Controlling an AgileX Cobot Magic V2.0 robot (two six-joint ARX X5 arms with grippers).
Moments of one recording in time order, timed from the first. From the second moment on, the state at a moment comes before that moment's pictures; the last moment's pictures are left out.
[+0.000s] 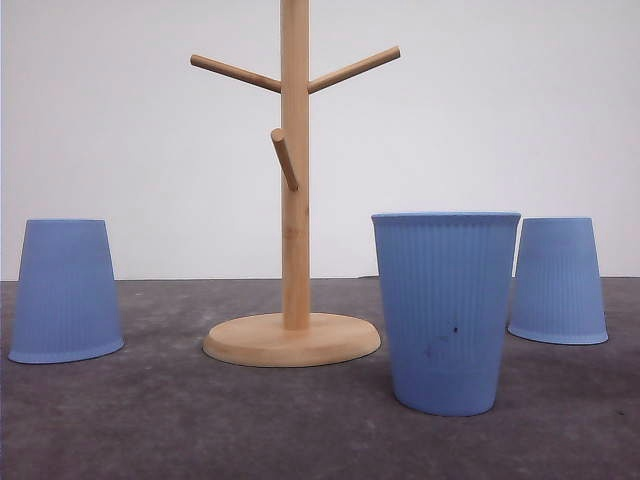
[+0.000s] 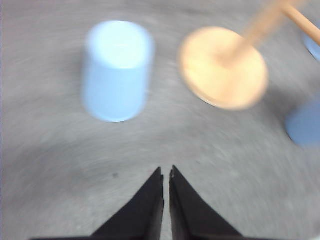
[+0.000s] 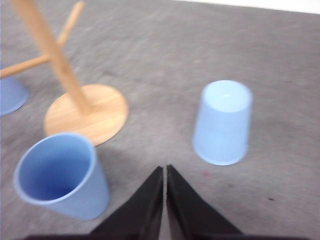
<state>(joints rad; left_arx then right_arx) -0.30 0.69 0.84 -0.93 0.16 -0.10 0.24 0.50 0.66 -0.65 -0.23 0.02</state>
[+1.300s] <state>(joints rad) -0.24 1.28 0.84 -0.36 0.05 -0.20 0.29 0.53 0.66 -0.58 -0.24 0.07</state>
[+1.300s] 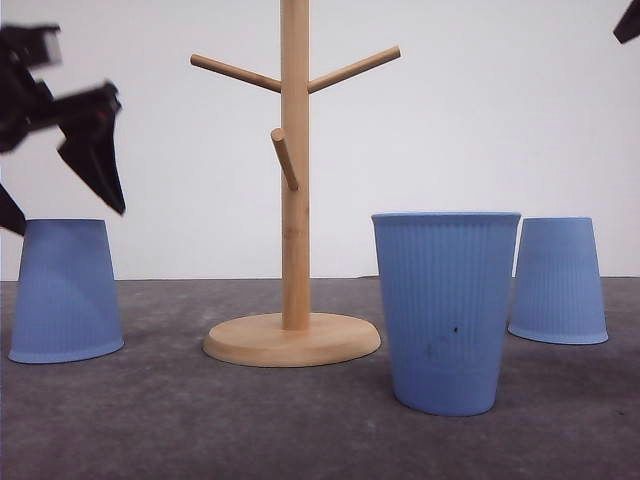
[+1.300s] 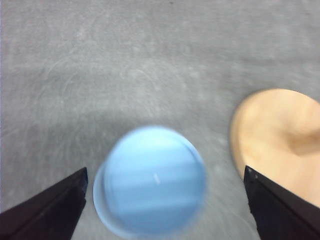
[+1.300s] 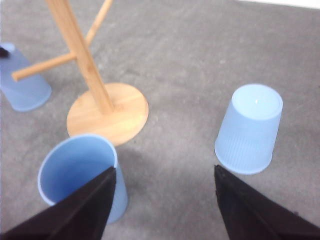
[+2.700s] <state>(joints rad) -0.11 1.07 1.06 -0.55 0.38 -0.42 0.29 0.53 0.66 -0.51 -0.23 0.11</state>
